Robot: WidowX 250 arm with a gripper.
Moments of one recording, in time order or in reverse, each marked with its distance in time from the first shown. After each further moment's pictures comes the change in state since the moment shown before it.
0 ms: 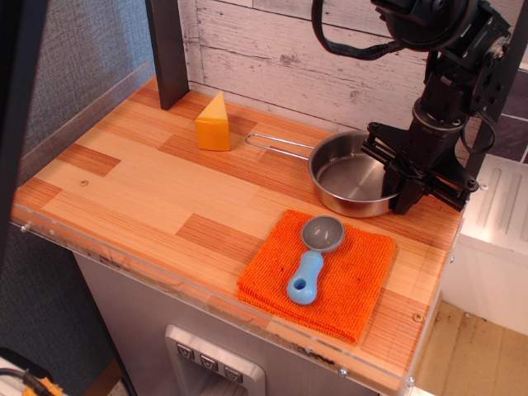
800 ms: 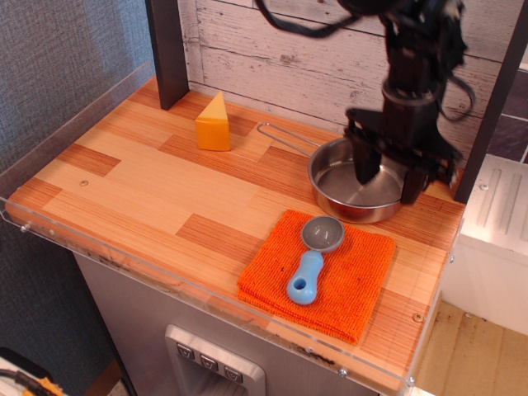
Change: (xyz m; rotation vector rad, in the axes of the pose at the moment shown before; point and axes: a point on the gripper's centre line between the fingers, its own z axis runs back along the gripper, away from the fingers) arm -0.009 0.018 0.027 -0.122 -0.079 0.048
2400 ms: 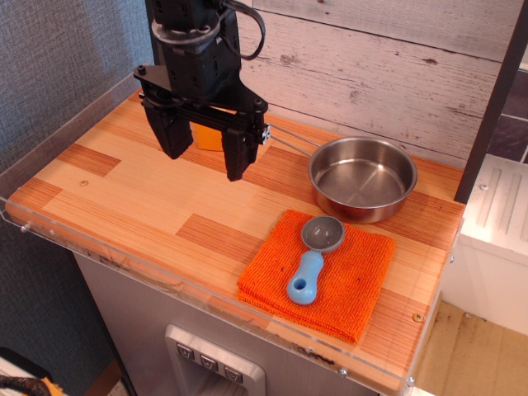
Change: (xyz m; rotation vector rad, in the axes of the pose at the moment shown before) arm -0.117 0.092 0.085 0.039 0.021 0.215
